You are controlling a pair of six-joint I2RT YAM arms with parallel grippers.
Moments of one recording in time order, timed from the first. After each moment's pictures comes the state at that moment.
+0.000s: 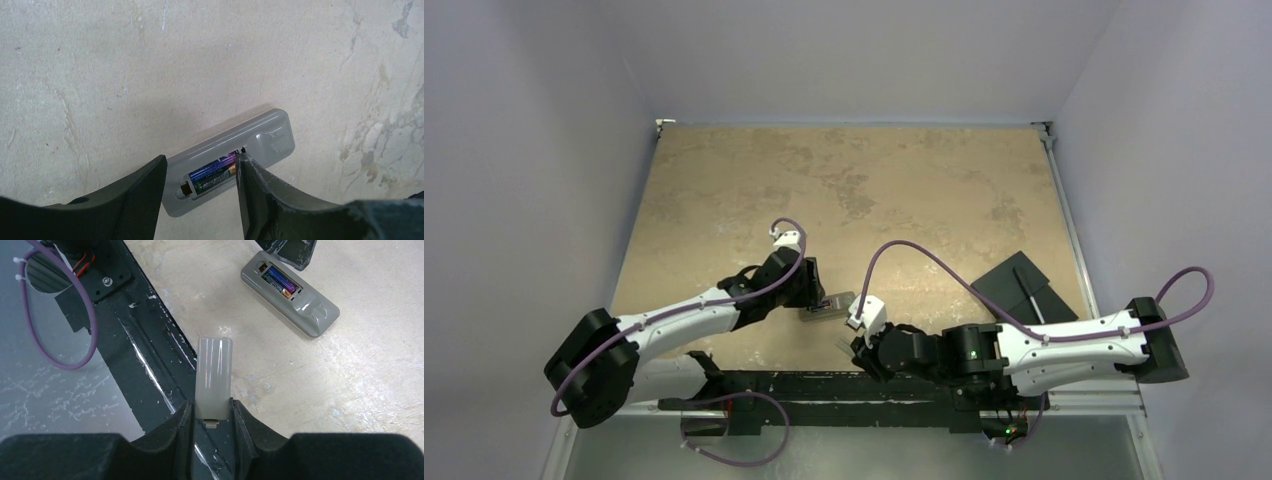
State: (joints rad) left arm -0.78 1.18 0.54 -0.17 -0.18 -0.72; right arm 1.58 1.03 0.77 -0.42 0.43 0.47
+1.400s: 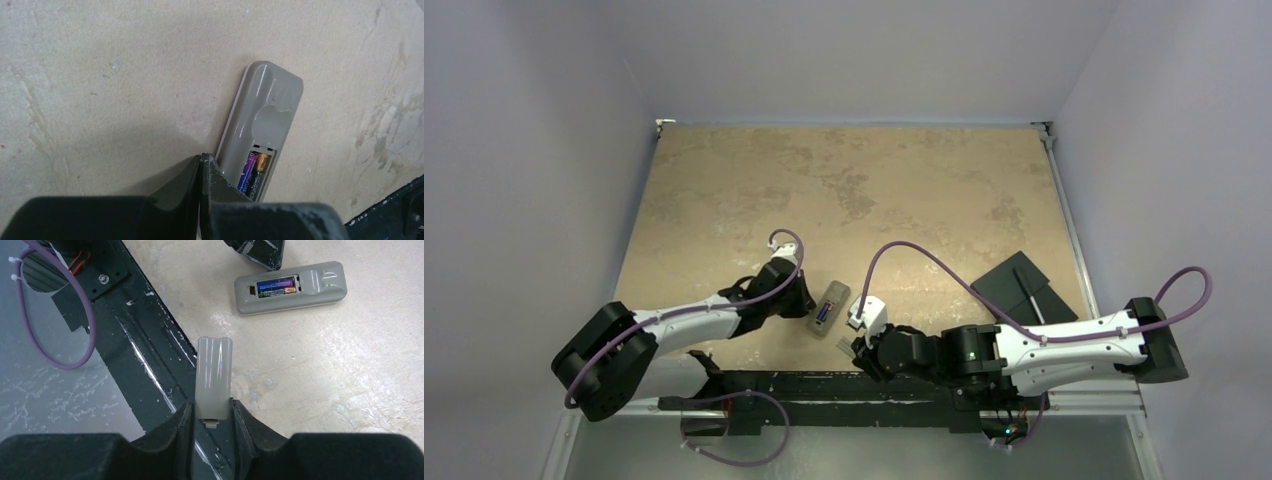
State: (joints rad) left arm -0.74 1.25 0.41 0.01 -0.06 -0.73; right arm 1.58 1.03 0.74 -0.41 0.43 0.50
